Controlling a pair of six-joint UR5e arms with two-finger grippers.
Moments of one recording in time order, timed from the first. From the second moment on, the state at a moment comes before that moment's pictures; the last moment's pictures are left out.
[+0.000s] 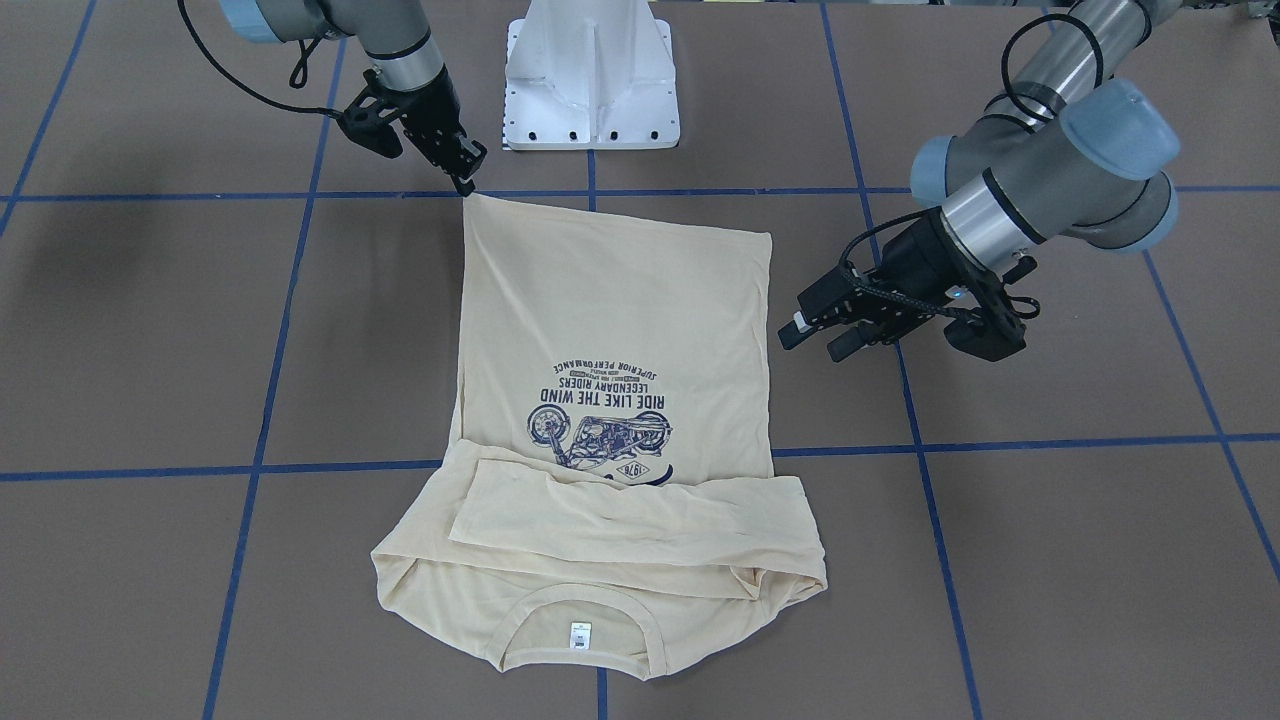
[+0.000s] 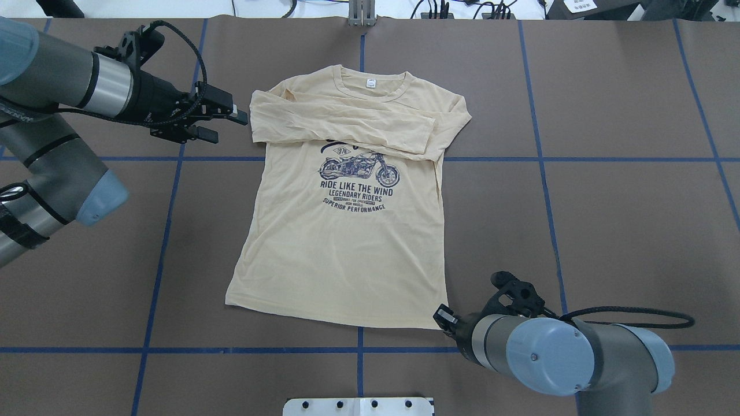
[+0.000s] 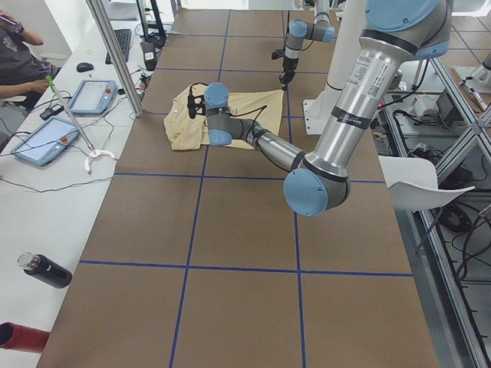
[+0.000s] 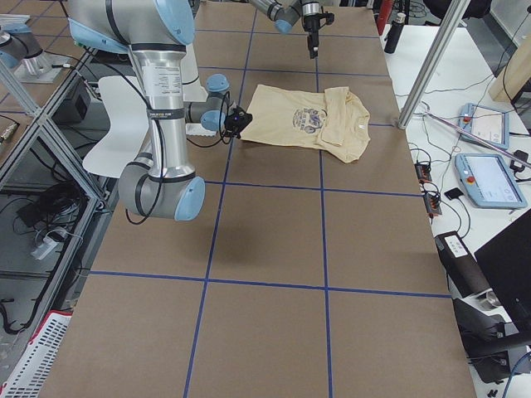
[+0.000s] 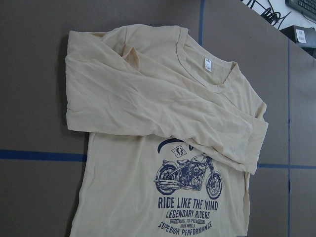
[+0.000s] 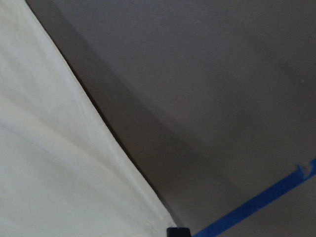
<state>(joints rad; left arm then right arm) -0.87 -1.97 -1.60 -2.57 -2.21 -1.57 0.15 -1.43 2.09 -1.29 1.57 2.13</state>
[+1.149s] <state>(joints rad) -0.32 -1.77 -2.02 -2.02 -1.70 -1.82 0.13 -1.57 2.17 -1.28 1.59 2.14</state>
